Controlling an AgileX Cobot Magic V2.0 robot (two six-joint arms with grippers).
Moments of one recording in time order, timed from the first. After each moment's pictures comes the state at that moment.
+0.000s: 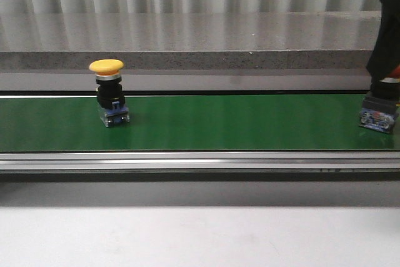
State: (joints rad) left arm -0.15 0.37 -0.42 0.00 0.46 -0.06; right arm 0.09 1.31 -0.92 0.21 0.69 -0.11
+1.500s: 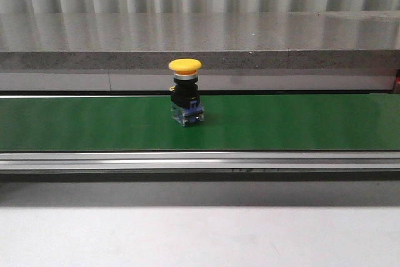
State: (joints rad) left arm -0.15 0.37 -0.42 0.00 0.46 -0.06; right arm -0.45 1.94 -1.41 0.16 0.57 -0.10
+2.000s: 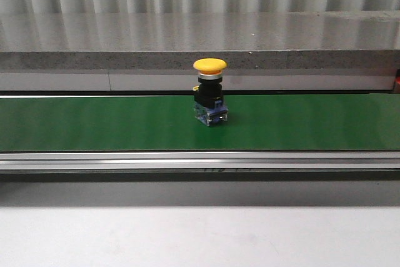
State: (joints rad) left arm -0.15 0.37 -0.42 0.00 0.46 -0.06; right arm -0.46 1.94 -1.41 0.16 0.57 -0.10
